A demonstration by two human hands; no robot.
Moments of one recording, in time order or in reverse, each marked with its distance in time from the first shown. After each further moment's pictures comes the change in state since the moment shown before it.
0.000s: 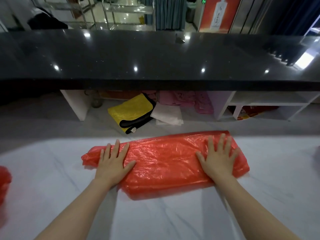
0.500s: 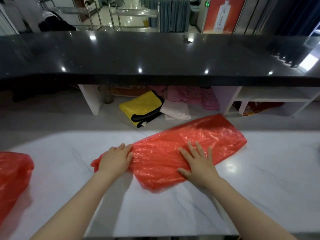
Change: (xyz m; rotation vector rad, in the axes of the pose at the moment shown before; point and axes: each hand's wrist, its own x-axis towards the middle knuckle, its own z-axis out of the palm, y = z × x) left_hand -0.033 -0.013 -0.038 -0.011 0.020 0.040; right_hand -0.064 -0.055 0.003 0.059 -0.081 -0.530
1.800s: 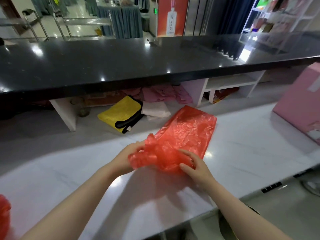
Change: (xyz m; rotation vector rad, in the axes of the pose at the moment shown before) left_hand -0.009 0.039 -0.055 -0.630 -0.204 0.629; right_hand -0.066 -0.055 -0.007 1.173 0.258 0.353
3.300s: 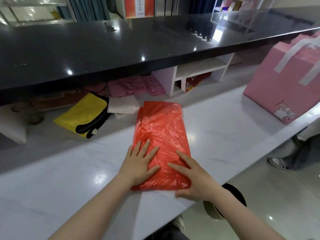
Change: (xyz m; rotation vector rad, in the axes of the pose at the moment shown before) left_hand 0.078 -0.020 0.116 0.702 -0.218 0.021; right_hand -0.035 0.046 -0.068 -0.749 -0.166 -0.158
